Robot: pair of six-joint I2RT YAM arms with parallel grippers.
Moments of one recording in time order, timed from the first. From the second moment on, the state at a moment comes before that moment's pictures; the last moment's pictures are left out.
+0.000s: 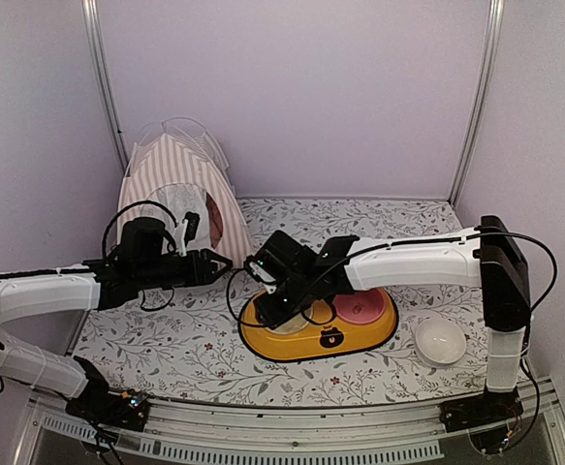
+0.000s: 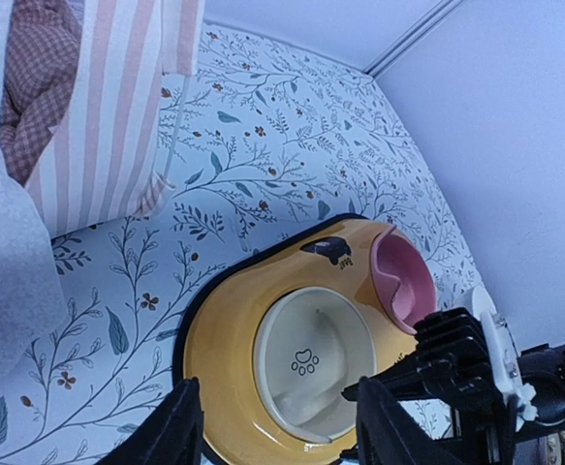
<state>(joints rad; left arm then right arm) -0.61 1.22 0.62 0.14 0.23 -0.60 1.13 2.02 1.58 -0.55 0.05 0.38</state>
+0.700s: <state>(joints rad) -0.61 1.32 0.62 0.22 0.26 -0.62 1.22 1.78 1.18 -0.53 0.02 0.67</state>
